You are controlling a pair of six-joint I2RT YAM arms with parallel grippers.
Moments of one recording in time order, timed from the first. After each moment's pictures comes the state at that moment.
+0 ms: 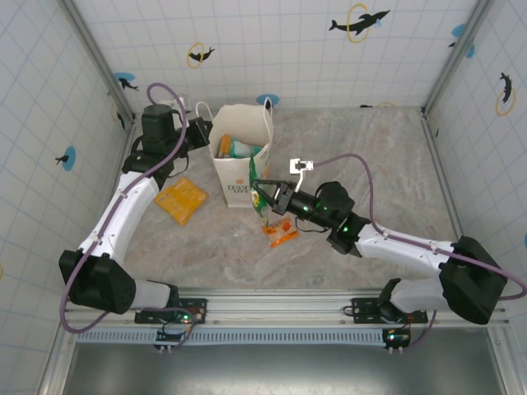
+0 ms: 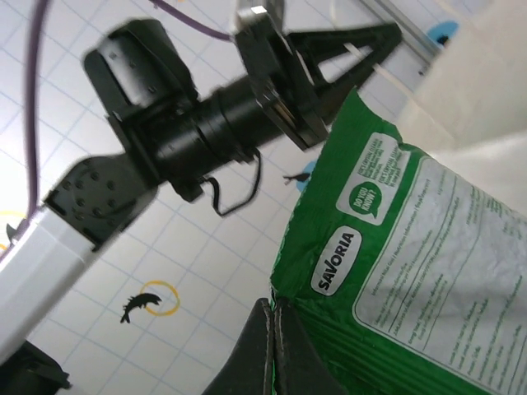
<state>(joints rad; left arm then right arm) -0.23 1.36 1.27 -0.32 0.31 -0.47 0.94 1.28 0.71 0.73 -0.21 0.92</state>
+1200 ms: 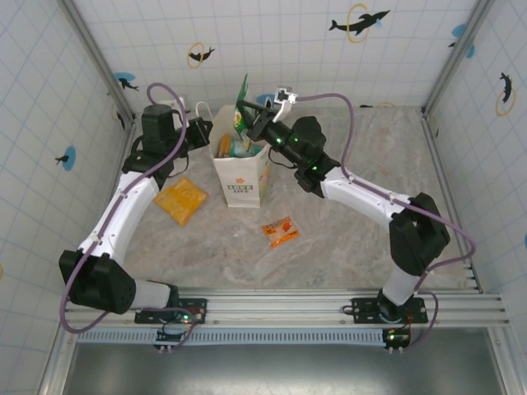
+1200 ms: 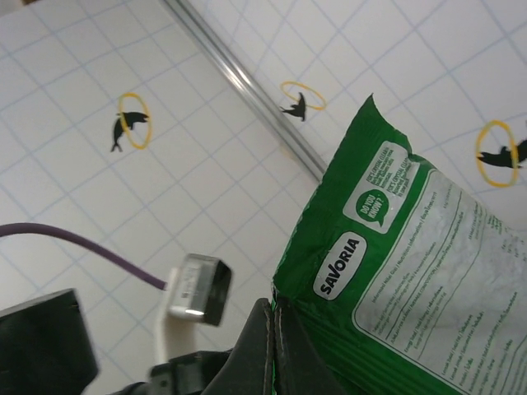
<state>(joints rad) -0.23 1.36 1.27 -0.32 0.31 -0.47 0.77 1.73 1.35 0.63 -0.11 0.76</state>
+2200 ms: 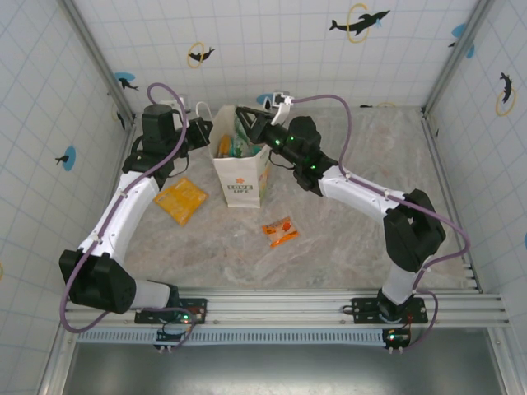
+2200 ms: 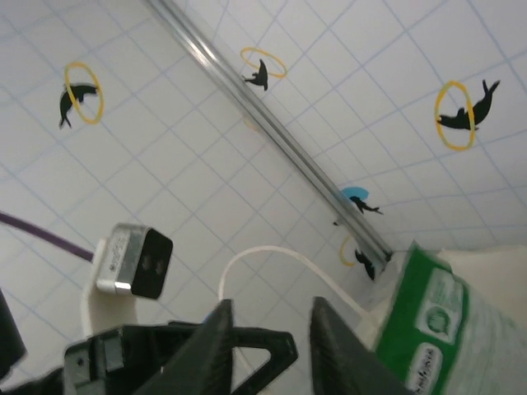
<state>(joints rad) -0.23 1.36 1.27 -0.32 0.31 -0.47 0.75 1.76 1.35 0.57 -0.13 0.75</state>
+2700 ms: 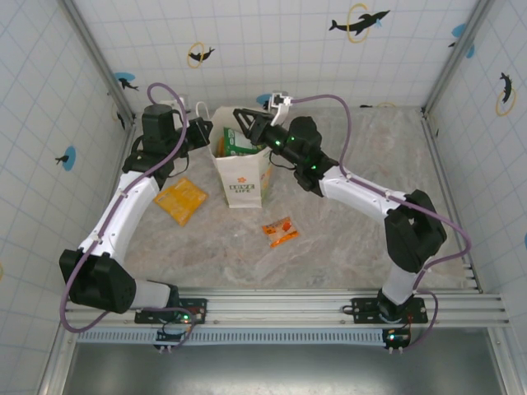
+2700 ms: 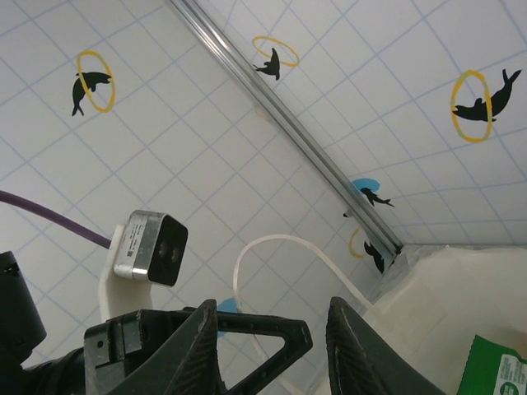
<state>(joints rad) -0.23 1.36 1.27 -0.32 0.31 -0.47 0.75 1.74 1.33 0.57 -0.17 0.75</state>
